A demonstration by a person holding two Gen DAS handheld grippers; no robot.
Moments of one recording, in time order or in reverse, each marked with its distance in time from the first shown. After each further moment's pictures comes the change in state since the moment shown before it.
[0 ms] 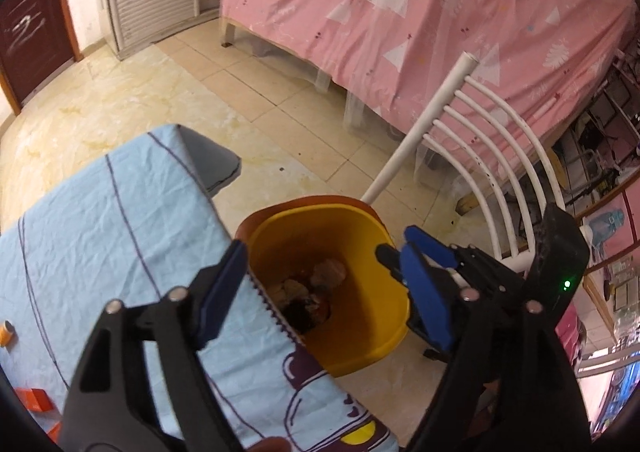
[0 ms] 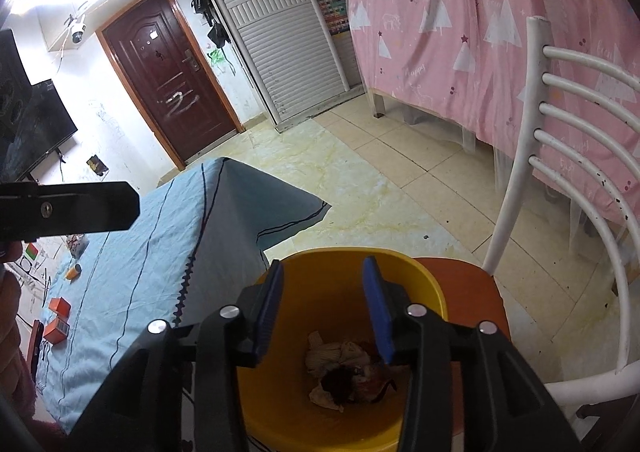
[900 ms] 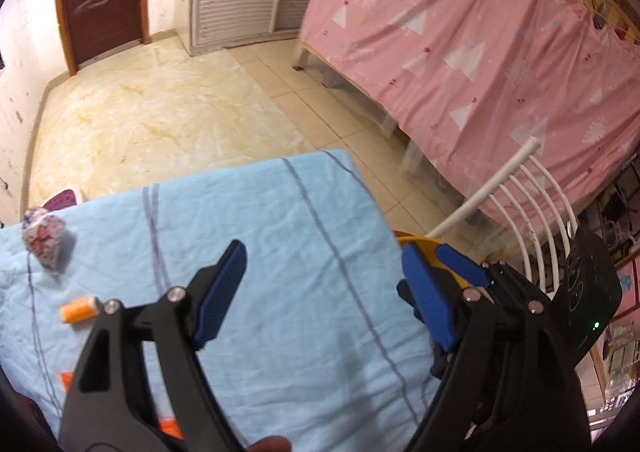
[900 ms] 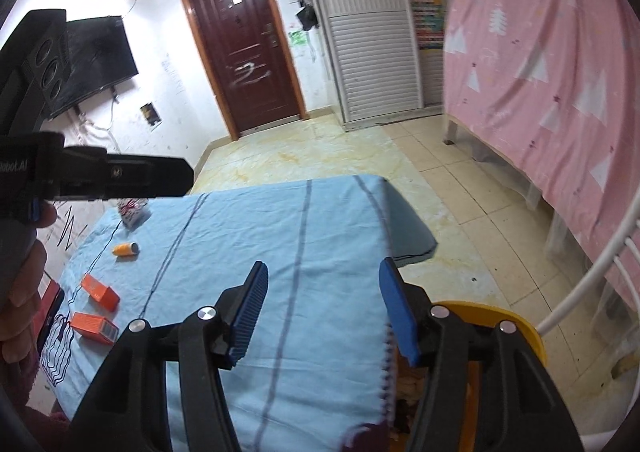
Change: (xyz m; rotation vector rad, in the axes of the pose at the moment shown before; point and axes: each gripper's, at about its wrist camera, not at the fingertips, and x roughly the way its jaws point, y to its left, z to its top) left arm -0.097 0.143 -0.026 -0.193 -0.133 0.115; right arm 0.032 0.179 0.027 -0.279 0.020 0.130
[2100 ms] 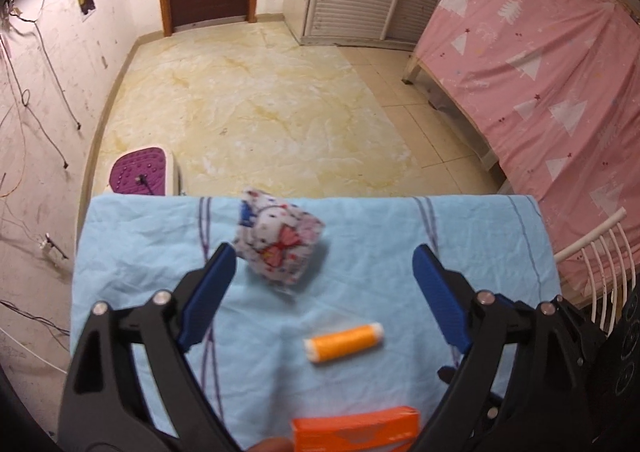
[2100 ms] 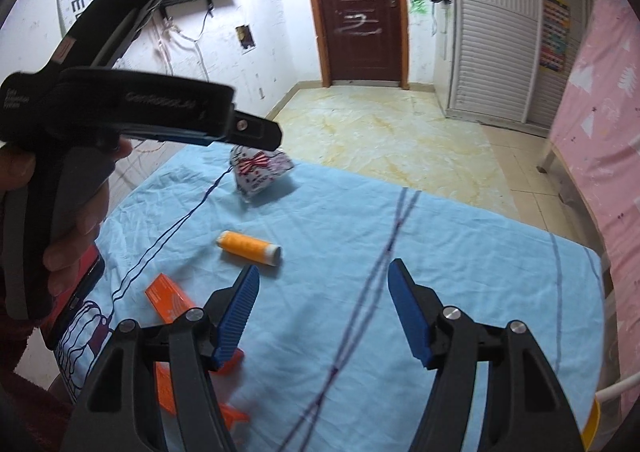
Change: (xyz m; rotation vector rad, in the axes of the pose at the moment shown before) left arm -0.042 0.227 -0.005 -0.222 -0.007 0.239; right arm 0.112 0.211 0.028 -0.311 0.177 0.197
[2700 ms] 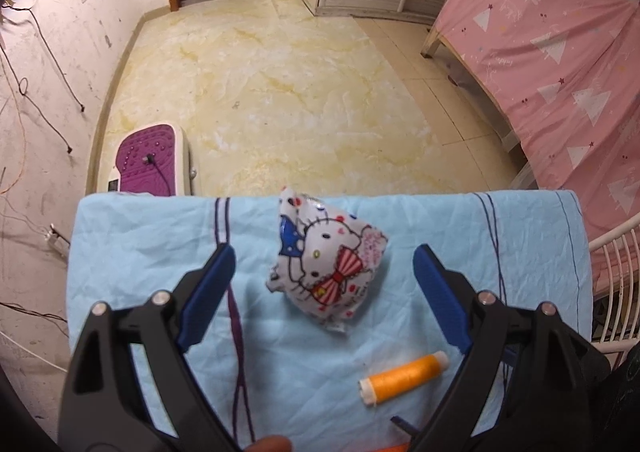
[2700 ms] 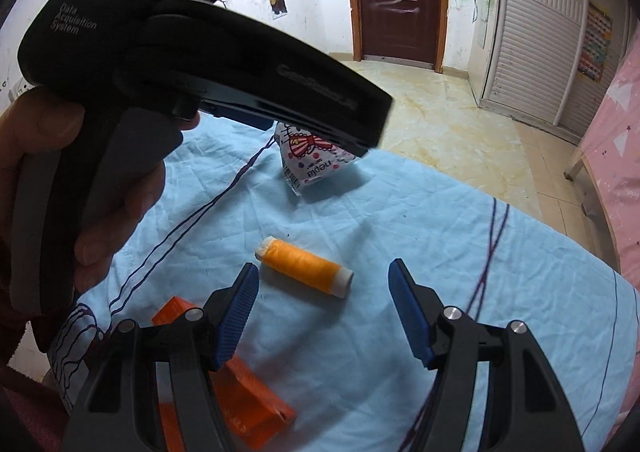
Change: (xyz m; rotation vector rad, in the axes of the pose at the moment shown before) left arm 0.050 0.032 0.015 -0.006 0.113 0.035; right arm 0.064 0.044 0.020 -0.092 0.108 0.045
